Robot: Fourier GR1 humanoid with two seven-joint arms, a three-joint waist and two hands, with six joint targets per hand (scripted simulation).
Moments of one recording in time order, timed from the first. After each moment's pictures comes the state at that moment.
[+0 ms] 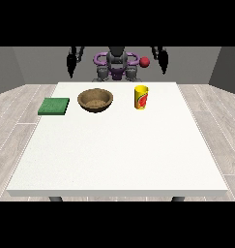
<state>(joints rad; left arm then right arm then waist) 0.00 0.10 0.04 -1.57 0.01 0.02 -0.01 0.02 -0.10 0.01 -1.56 -0.01 -0.01 -0.01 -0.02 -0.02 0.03</state>
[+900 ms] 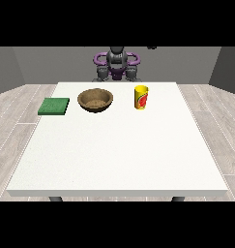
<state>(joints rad) -0.05 0.02 -0.04 -1.86 0.06 0.15 0.41 0.03 -0.10 0.00 -1.95 -0.14 -0.07 0.47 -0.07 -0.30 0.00</state>
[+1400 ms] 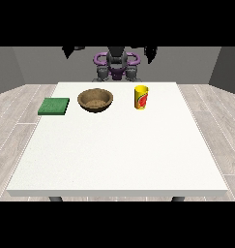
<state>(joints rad) -0.21 0.02 -0.04 -1.75 -0.01 0.18 0.15 -0.08 -0.07 -0.02 -1.89 -0.12 -0.05 0.22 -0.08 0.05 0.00</state>
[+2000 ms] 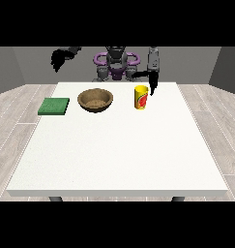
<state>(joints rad) -0.24 0.06 0.07 -1.37 0.02 0.09 -0.28 -0.13 -0.15 -0.16 -1.78 -0.22 0.08 0.04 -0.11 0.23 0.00</state>
